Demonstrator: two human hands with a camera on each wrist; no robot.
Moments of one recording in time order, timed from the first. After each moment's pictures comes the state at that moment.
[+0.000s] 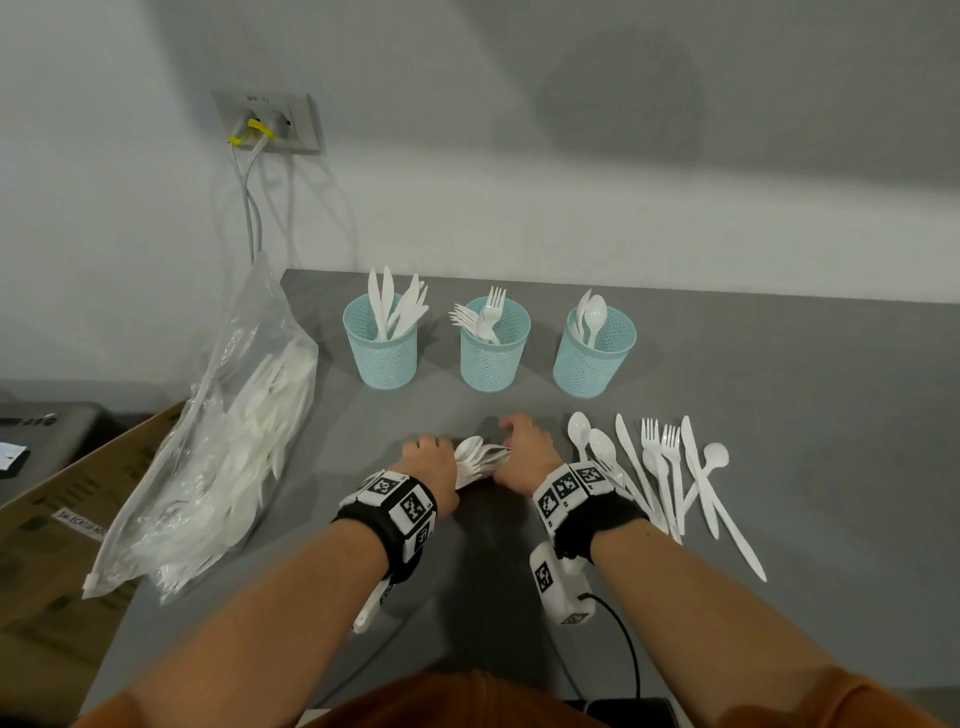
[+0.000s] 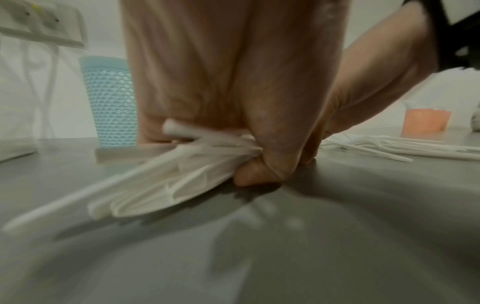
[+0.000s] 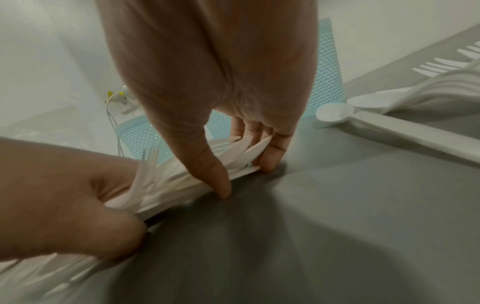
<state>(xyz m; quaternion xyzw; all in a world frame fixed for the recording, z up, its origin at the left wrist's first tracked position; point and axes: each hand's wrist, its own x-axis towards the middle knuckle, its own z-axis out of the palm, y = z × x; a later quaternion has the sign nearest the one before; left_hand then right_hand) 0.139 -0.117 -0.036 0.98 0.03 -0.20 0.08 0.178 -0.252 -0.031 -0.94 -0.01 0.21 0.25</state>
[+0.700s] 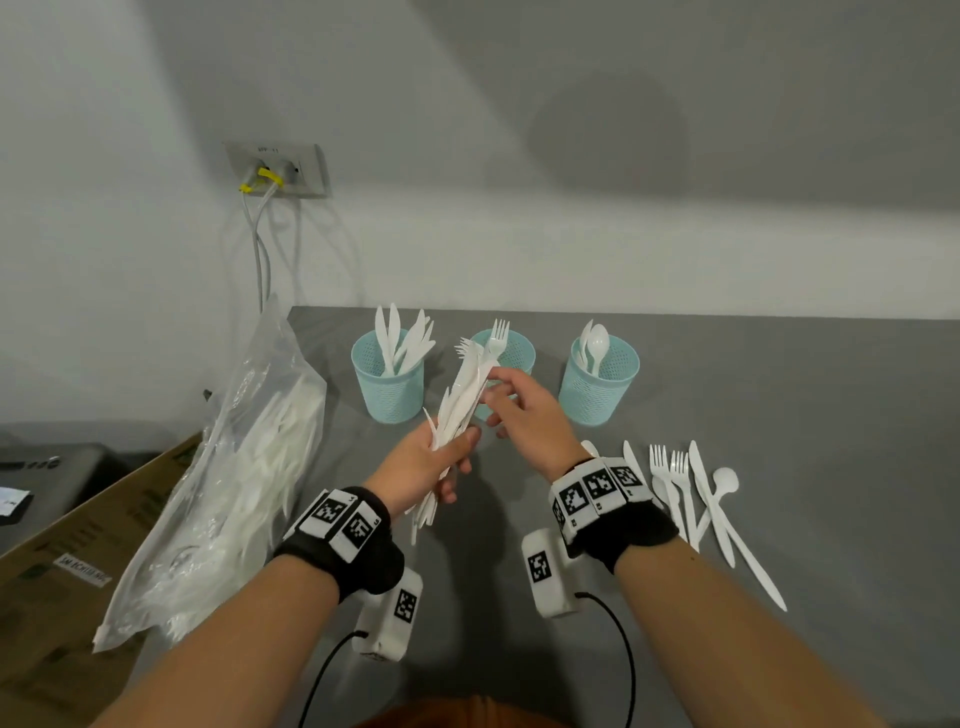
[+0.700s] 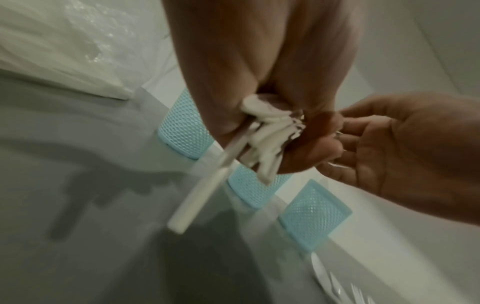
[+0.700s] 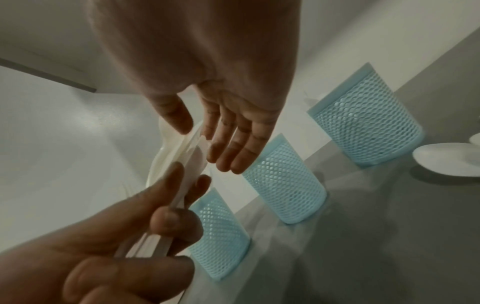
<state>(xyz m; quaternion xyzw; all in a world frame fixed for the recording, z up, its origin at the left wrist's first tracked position) 0.147 -0.084 0.013 0.71 0.02 -0.13 0.69 0.189 -0.231 0.046 -0.79 -0.07 0.08 0.60</state>
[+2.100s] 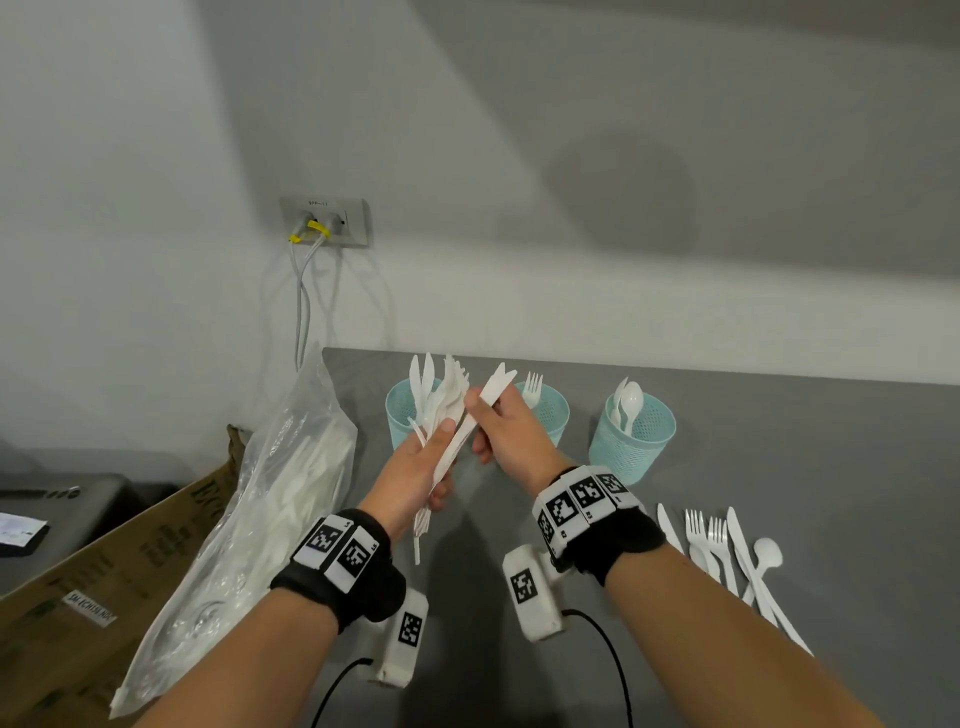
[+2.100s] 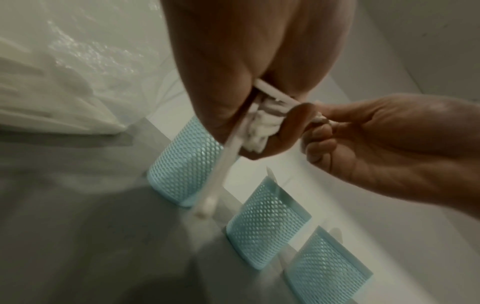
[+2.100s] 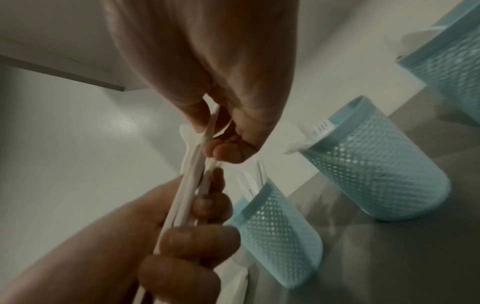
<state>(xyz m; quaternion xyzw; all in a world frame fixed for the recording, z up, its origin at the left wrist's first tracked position) 0.167 -0.047 0.043 0.68 0.11 -0.04 0.73 0.219 -0.167 0.075 -0.77 -0.12 0.10 0.61</state>
